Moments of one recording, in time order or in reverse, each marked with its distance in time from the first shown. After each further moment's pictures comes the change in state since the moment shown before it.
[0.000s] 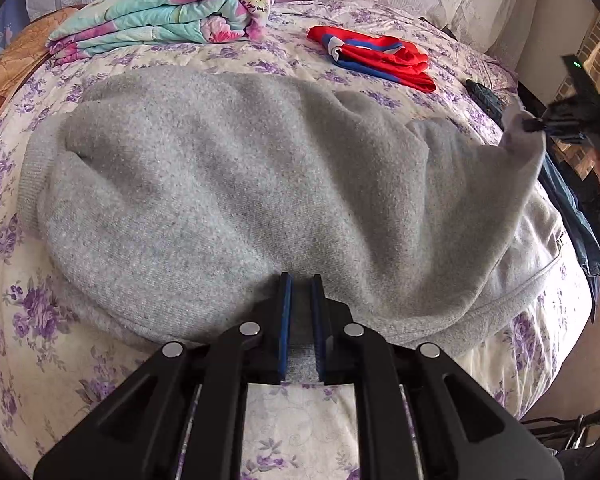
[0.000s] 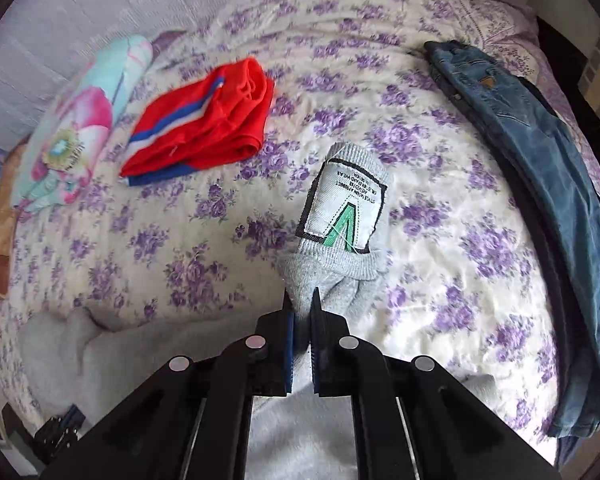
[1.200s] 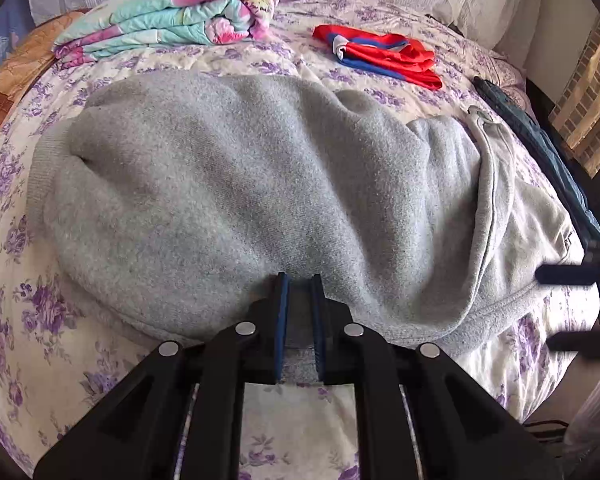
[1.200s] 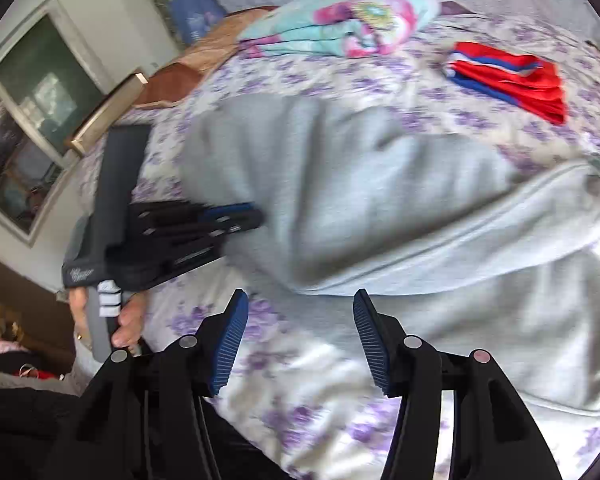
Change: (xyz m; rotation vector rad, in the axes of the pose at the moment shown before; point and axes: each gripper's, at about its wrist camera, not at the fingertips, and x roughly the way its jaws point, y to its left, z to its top) left arm -0.003 -0.010 -0.003 -0.005 -0.008 0.046; right arm -0.026 0.185 -0.169 -0.542 0.074 0.373
